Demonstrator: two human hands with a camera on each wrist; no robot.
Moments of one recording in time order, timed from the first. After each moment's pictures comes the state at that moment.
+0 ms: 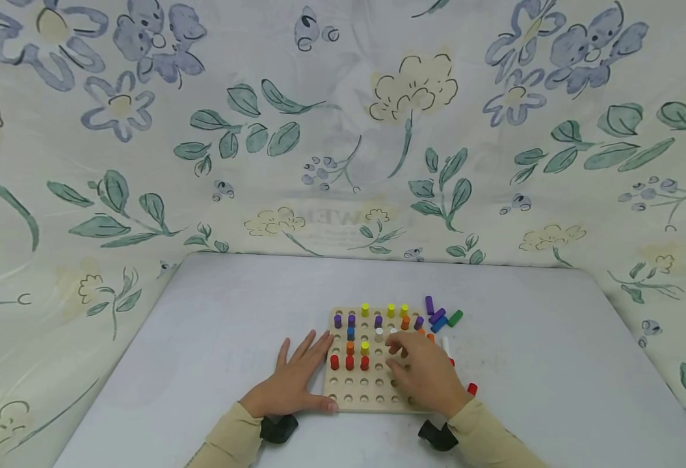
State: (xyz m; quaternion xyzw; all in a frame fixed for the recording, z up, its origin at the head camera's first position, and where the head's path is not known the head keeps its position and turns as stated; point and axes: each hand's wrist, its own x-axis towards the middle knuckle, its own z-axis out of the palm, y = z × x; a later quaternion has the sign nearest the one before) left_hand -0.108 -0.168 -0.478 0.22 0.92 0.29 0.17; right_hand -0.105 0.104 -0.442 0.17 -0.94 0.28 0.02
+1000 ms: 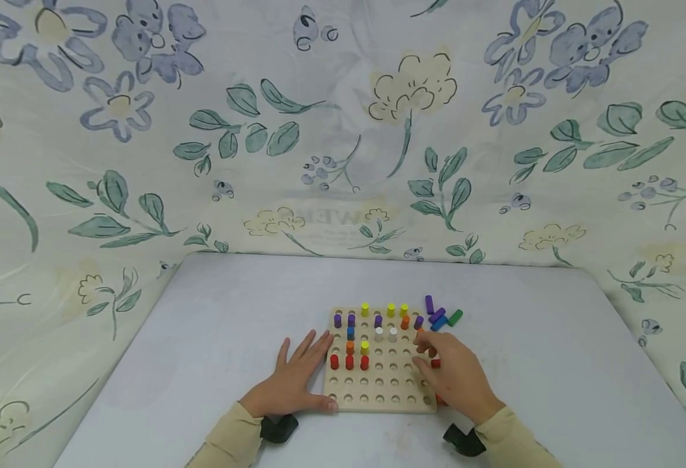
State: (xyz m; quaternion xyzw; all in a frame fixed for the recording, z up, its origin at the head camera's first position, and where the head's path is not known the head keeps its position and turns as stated) left_hand -0.108 -0.168 -0.478 0.22 0.92 0.29 0.17; right_hand -0.097 0.140 -0.439 0.13 -0.95 0.28 0.06
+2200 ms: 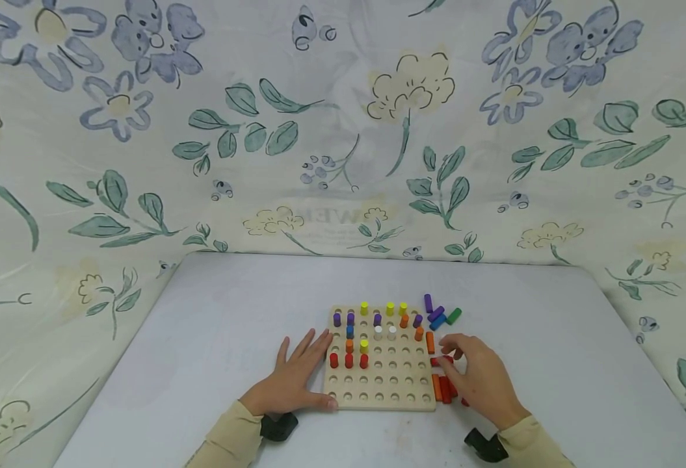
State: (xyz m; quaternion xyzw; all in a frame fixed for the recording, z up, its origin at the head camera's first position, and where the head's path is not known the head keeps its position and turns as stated) left_hand -0.108 -0.167 -0.478 0.22 0.92 0.29 0.17; right_hand -0.088 0.175 -0.439 0.09 -0.96 0.25 0.08
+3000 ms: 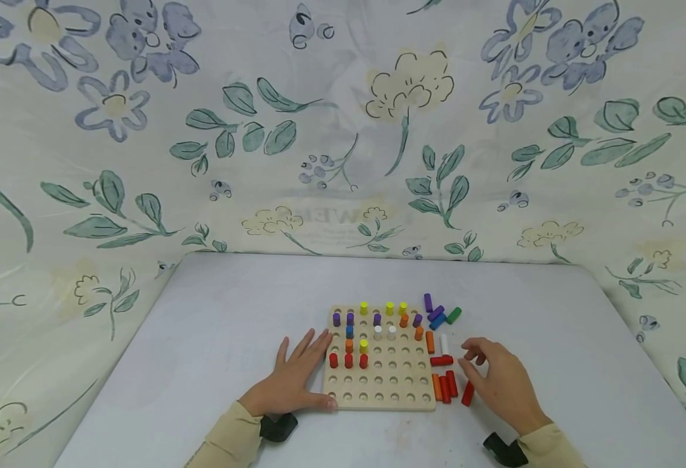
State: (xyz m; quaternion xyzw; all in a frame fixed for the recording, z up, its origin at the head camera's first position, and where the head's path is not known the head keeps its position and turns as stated) left_hand -0.109 -0.167 -0.478 0.22 0.91 0.29 0.17; right_hand -0.084 0.202 -0.445 0.03 -0.97 0.24 0.04
